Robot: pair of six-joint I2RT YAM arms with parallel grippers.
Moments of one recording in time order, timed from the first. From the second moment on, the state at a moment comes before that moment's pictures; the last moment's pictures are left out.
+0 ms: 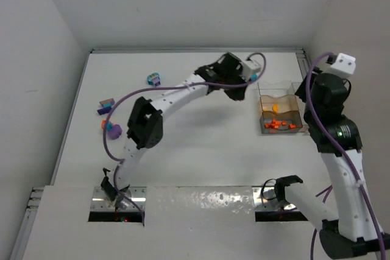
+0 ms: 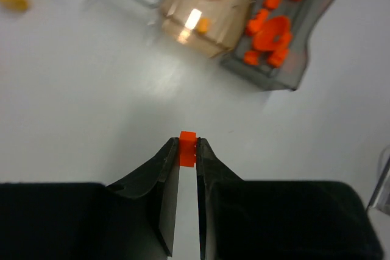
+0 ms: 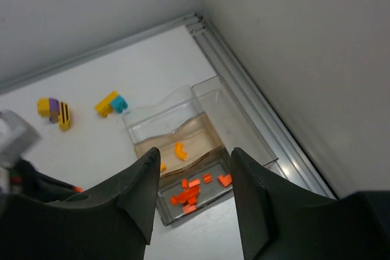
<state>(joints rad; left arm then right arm) -0.74 2.23 2.12 -0.64 0.29 0.05 0.16 0.89 1.20 -0.65 0.58 0.21</state>
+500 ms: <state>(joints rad) -1.00 2.50 2.32 -0.37 0.25 -0.08 0.16 0.76 1.15 -0.73 0.57 0.20</state>
